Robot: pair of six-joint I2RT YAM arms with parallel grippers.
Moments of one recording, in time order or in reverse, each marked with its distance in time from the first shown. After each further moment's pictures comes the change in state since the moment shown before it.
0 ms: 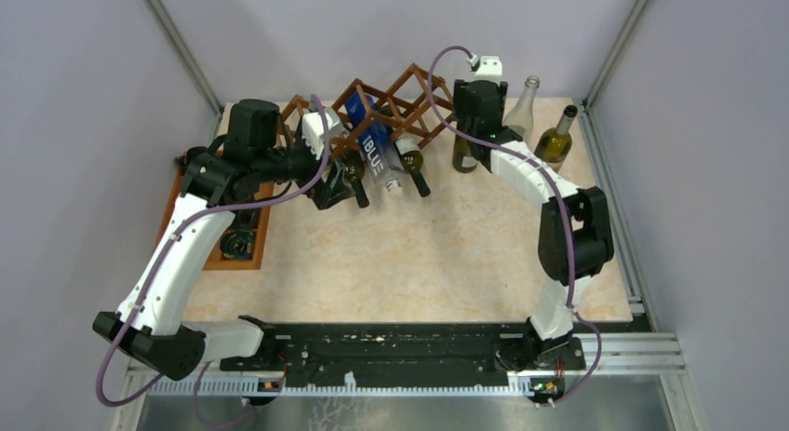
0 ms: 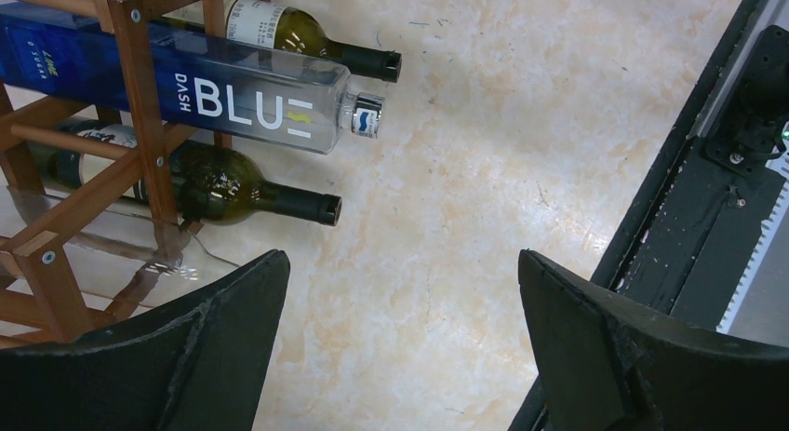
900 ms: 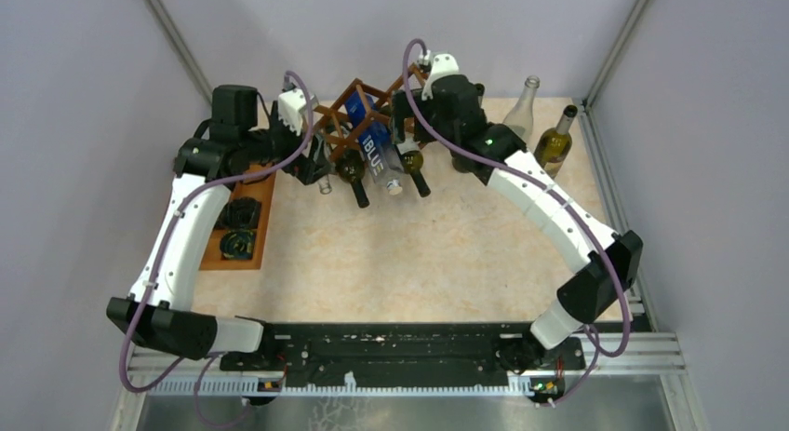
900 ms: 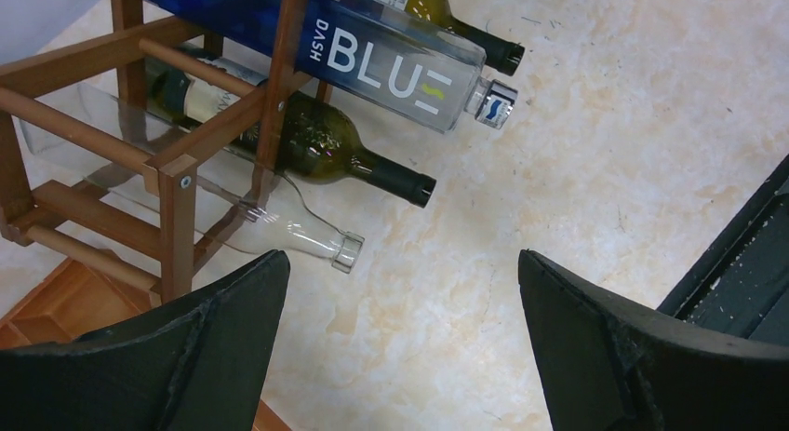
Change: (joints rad) left arm 0.195 0.092 0.046 0.020 -0.012 -0.008; right arm 0.304 -0.244 0.224 -0.533 -0.216 0.151
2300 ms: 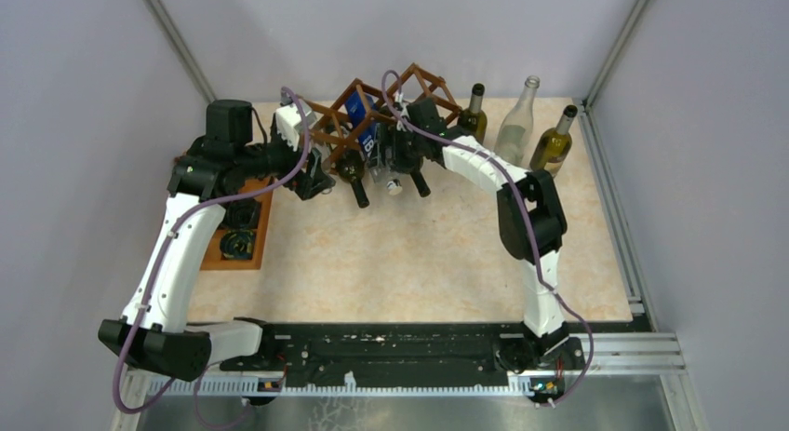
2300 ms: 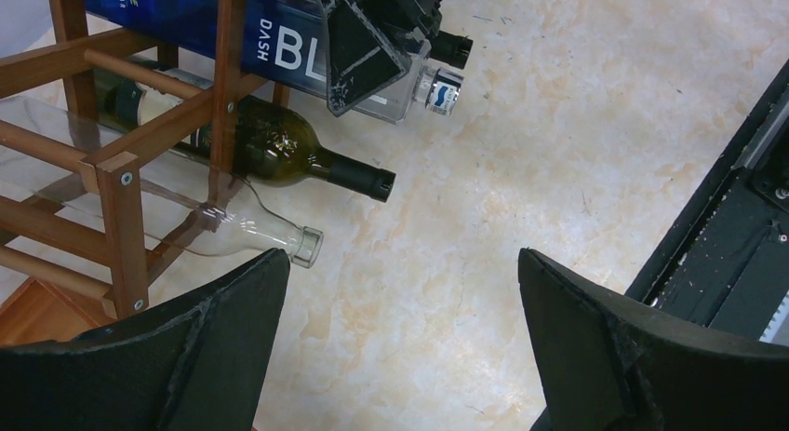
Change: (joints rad) left arm 0.002 -0.108 -0.120 0.032 0.087 0.015; right arm -0.113 0.516 0.047 0.069 -0.647 0.256
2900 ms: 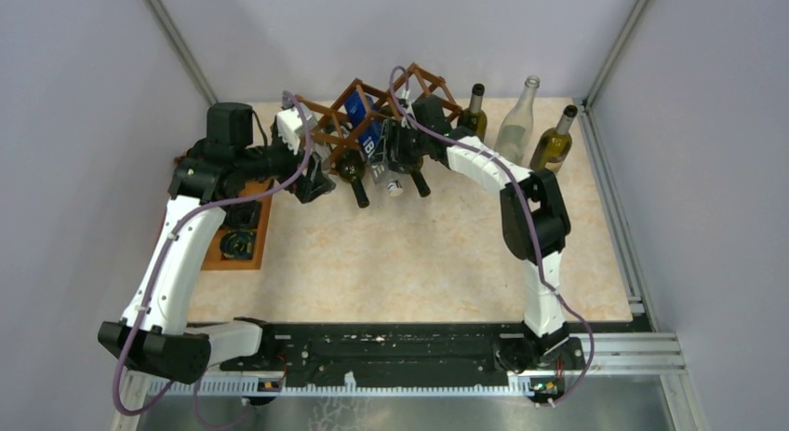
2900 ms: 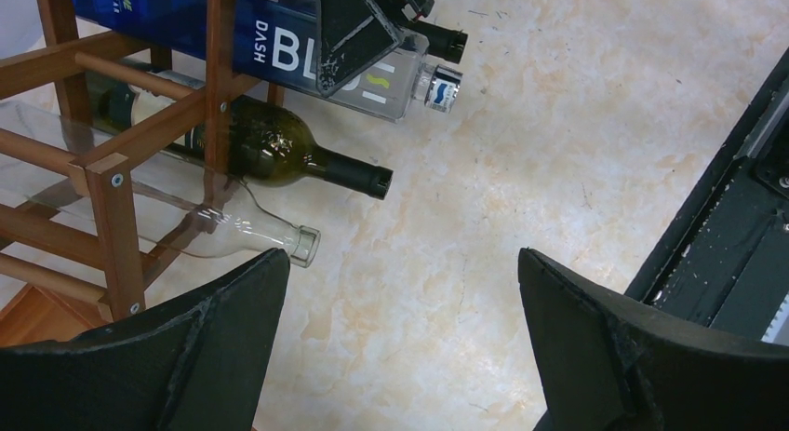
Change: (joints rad) left arm 0.000 -0.011 -0.026 0.008 0.011 0.027; right arm -0.018 -0.007 -0.015 0.072 -0.035 0.066
